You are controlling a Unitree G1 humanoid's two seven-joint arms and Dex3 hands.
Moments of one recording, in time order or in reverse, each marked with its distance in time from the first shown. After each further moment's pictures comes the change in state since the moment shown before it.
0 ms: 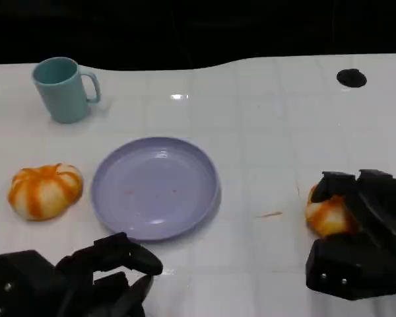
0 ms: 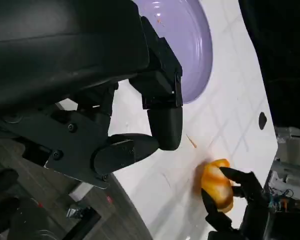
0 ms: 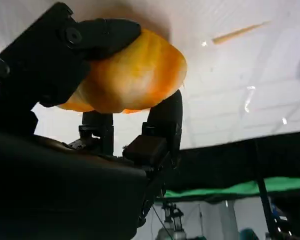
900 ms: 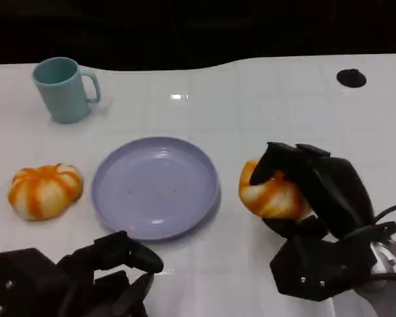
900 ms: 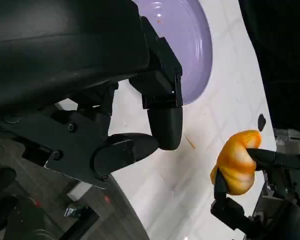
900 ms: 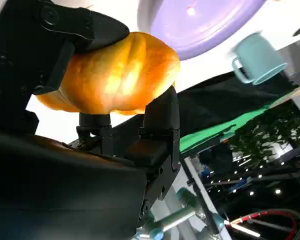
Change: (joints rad) left arm -0.006 -0.008 -0.001 -0.001 -0.001 0.012 0.009; right arm -0.006 0.158 0.021 -0.177 0.189 -0.144 0.062
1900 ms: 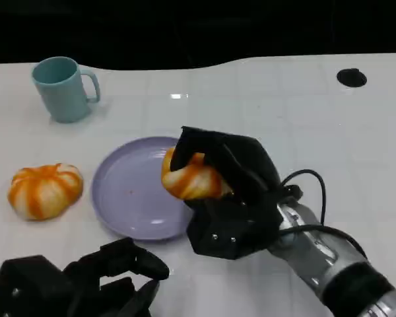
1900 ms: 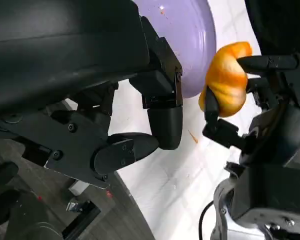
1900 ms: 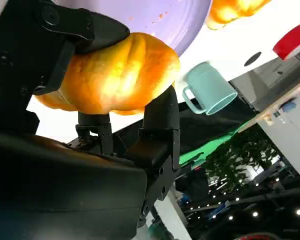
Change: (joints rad) left arm 0.025 -0.012 -0.024 0.000 0.010 -0.018 0.000; right arm -0.403 0.264 0.130 0.618 -0.011 -0.101 -0.126
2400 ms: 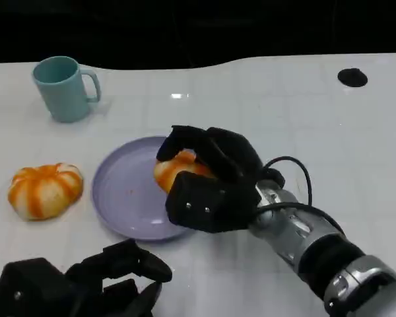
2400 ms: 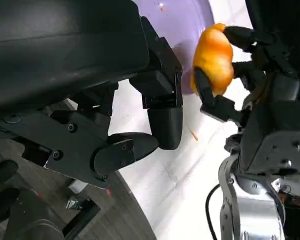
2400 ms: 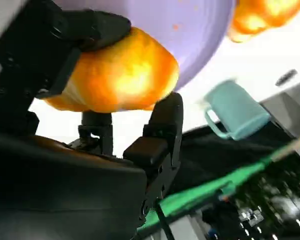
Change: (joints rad) left arm 0.007 -0.002 -0.013 -0.003 0.001 -0.008 0.001; right arm -0.168 0.078 0.000 0.263 0.043 0.098 0.085
